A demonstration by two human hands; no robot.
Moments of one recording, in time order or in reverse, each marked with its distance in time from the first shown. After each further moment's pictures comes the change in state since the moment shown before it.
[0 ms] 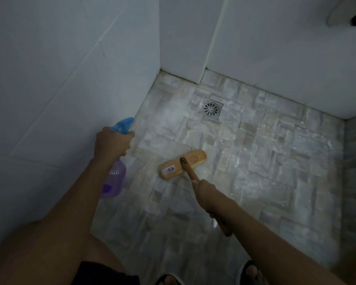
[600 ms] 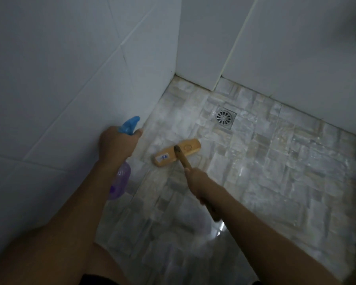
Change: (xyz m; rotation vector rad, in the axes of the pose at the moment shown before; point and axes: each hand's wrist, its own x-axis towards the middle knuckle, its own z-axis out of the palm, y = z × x) left_hand 0.012 -0.002 -0.012 0.014 0.064 0.053; right_hand 0.047 -0.070 -0.002 -0.051 0.037 -0.140
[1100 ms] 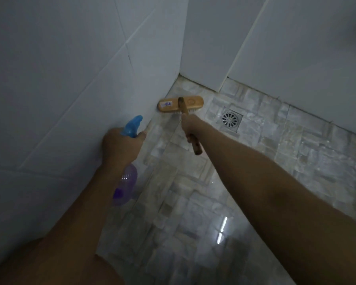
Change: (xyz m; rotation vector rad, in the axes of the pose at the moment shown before) left_hand -0.002 0.006 0.001 -0.069 0.031 0.030; right_hand 0.122 -0.114 -0.081 0.150 0.106 0.012
